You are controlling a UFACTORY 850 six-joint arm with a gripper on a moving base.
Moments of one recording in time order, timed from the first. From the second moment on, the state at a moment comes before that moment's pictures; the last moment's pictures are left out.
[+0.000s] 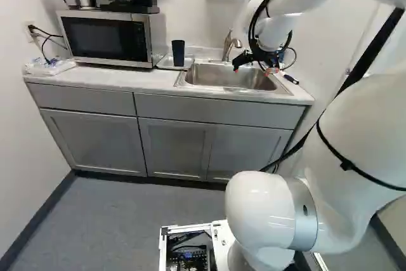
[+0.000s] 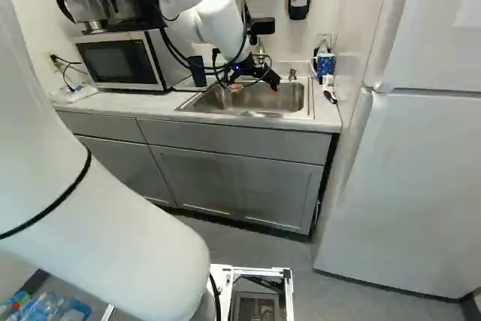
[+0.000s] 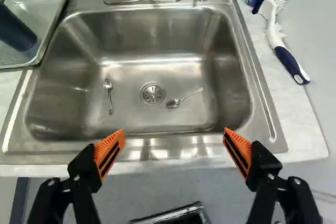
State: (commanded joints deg) arm -15.2 8.0 -51.8 1.3 -18.8 -3.0
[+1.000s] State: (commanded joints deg) arm -15.2 8.0 -51.8 1.3 -18.8 -3.0
